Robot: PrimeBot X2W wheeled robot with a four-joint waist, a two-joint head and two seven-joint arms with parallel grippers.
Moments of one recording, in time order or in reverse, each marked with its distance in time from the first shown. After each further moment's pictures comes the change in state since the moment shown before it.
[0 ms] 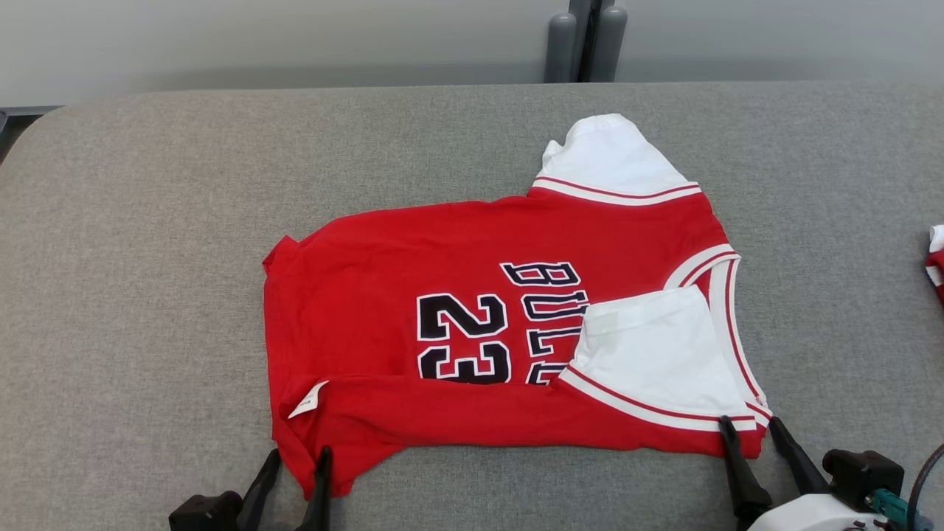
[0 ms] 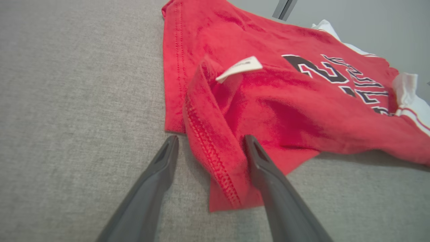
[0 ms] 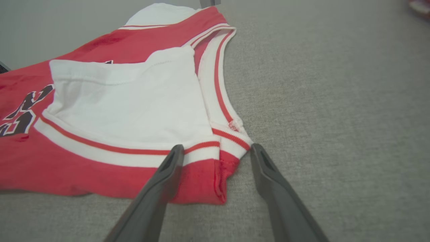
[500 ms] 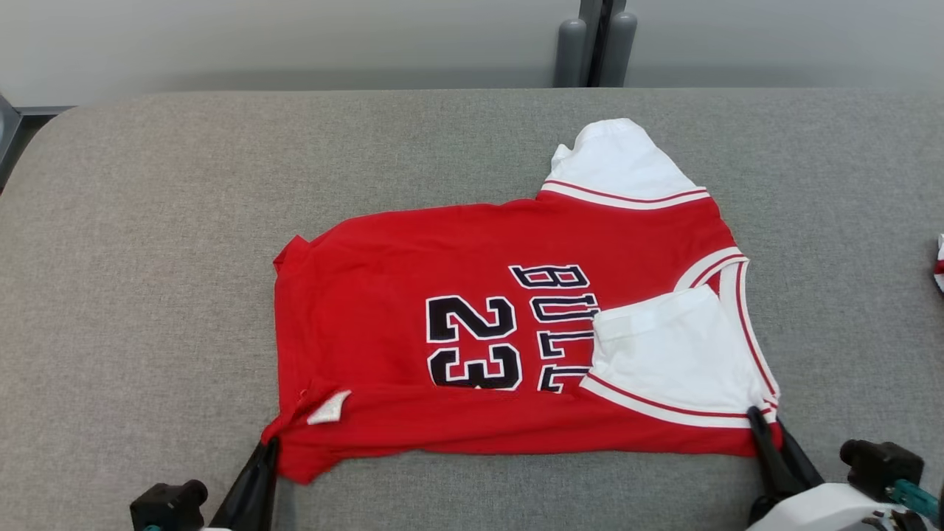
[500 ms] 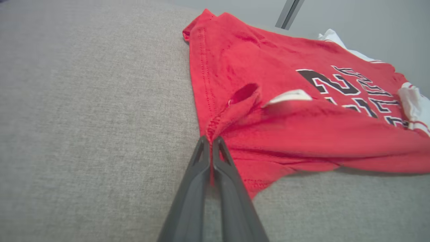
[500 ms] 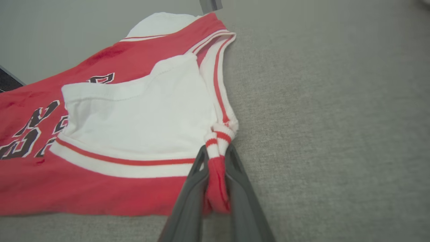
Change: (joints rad) left arm -0.020 0.058 0.015 0.025 -0.018 -0.037 -0.006; right arm -0.060 -0.027 0.036 0.089 0.094 0.004 -0.017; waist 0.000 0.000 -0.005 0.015
